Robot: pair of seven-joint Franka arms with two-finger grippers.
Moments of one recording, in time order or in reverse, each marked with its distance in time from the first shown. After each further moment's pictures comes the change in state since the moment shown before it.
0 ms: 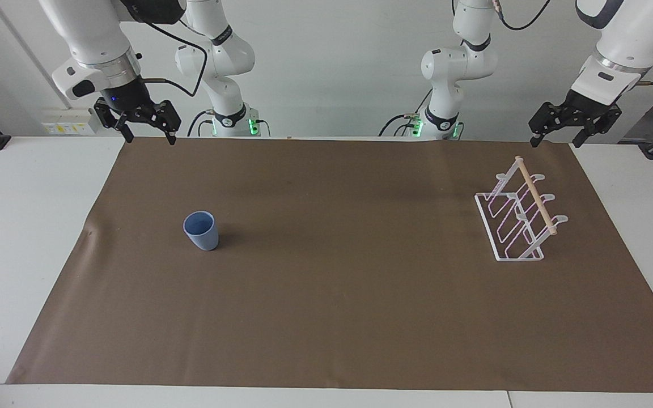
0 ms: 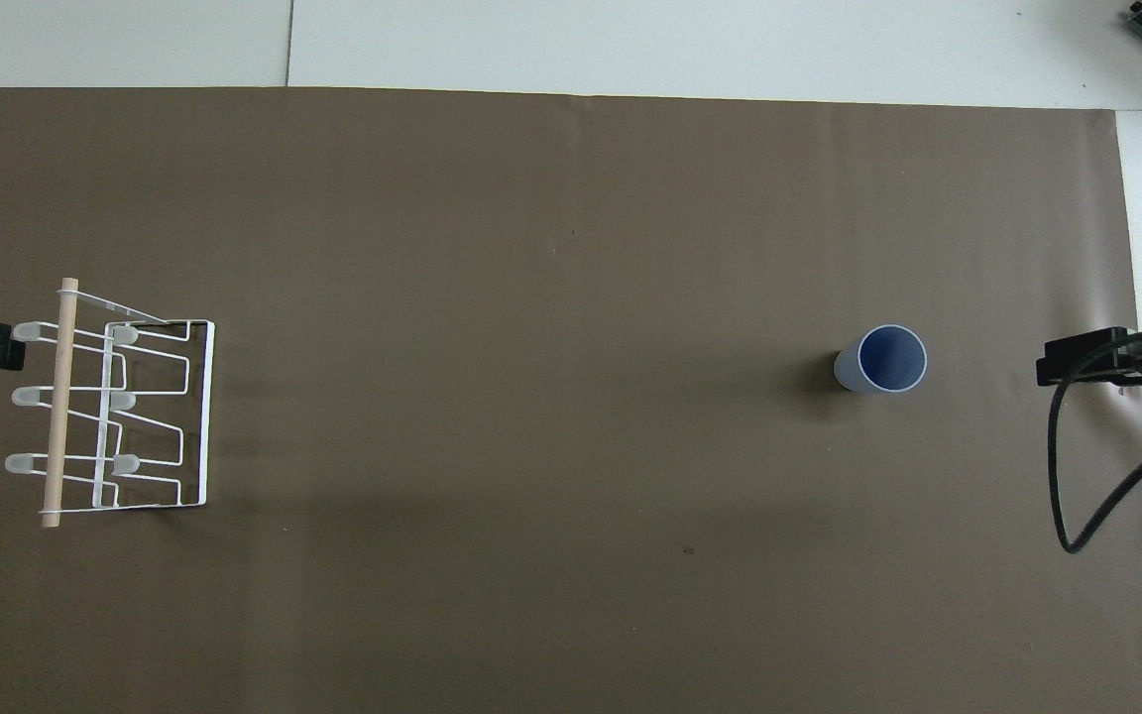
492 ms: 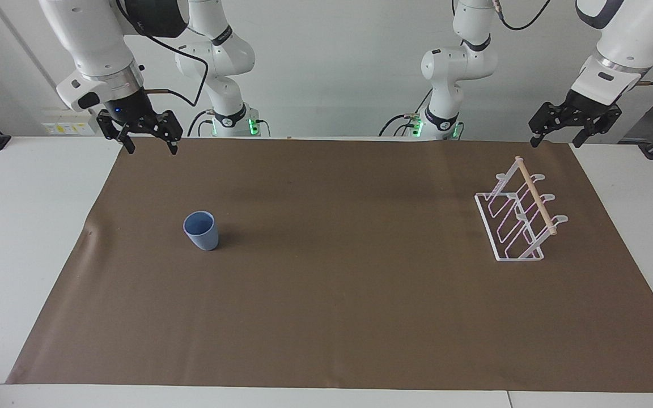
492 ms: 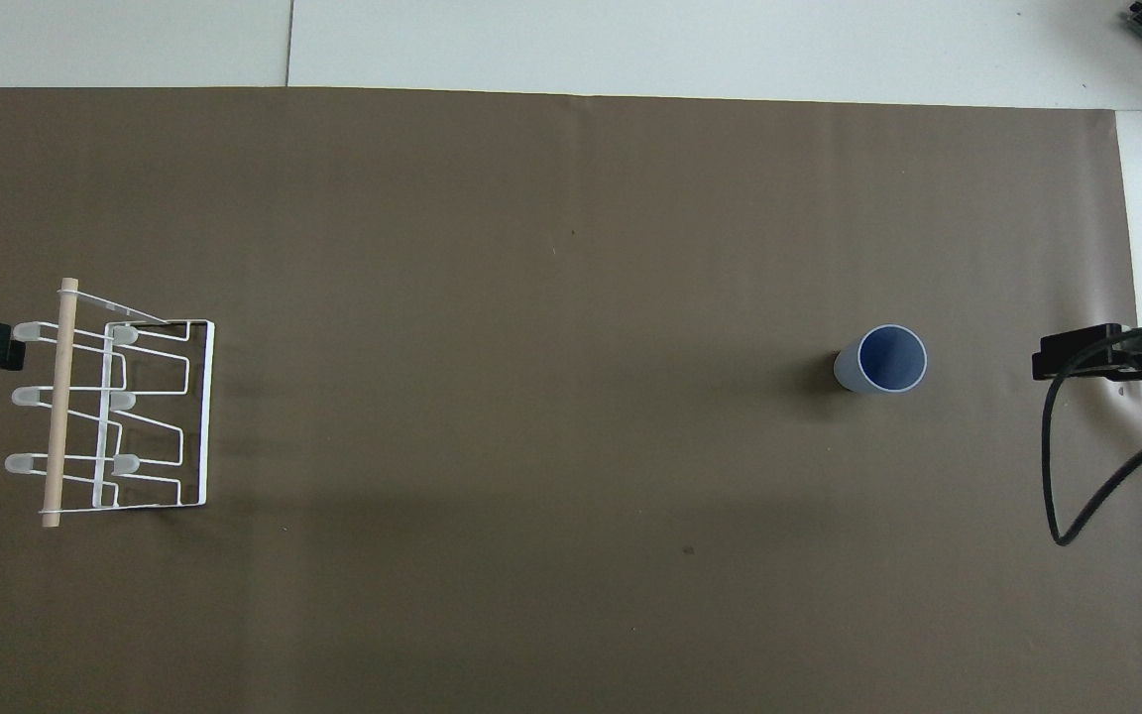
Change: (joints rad) left arm 0.000 0.000 0.000 0.000 0.000 0.000 0.000; right arm -0.002 0.023 0.000 -0.039 0.005 0.096 -0.045
